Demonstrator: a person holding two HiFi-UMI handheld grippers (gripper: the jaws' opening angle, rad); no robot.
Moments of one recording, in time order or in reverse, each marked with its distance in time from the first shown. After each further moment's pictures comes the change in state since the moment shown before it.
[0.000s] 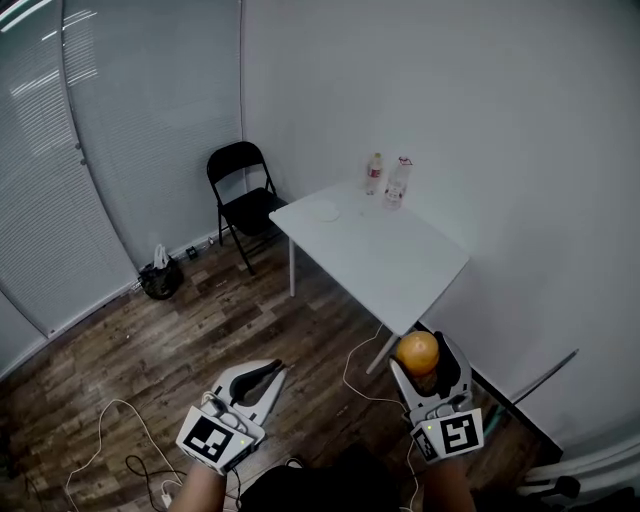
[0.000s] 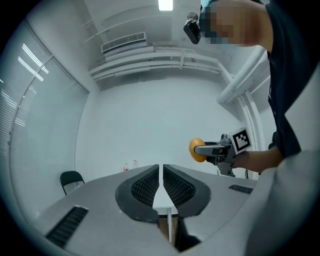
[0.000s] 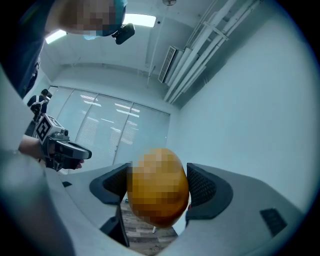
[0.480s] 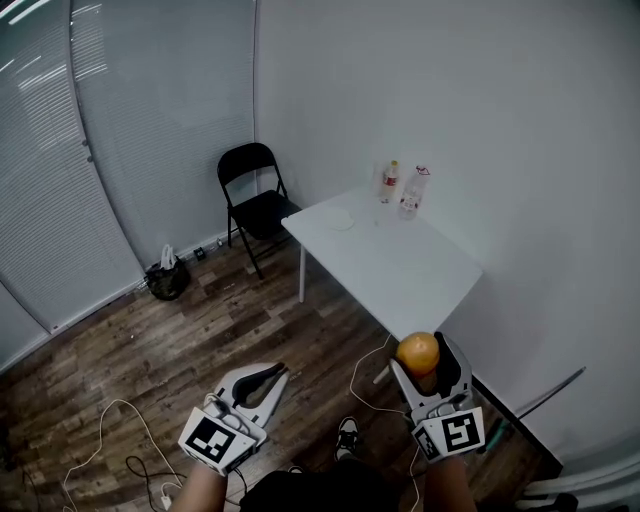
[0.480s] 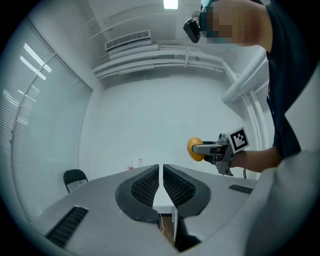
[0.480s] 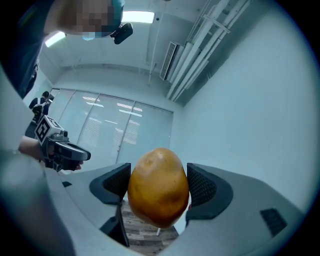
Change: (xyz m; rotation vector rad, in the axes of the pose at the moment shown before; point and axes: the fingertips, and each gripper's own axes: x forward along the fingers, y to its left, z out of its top) left arm 0.015 0.051 -0.010 -0.010 0.018 0.027; right arm 0.065 0.002 -0.017 0.023 0.012 0.046
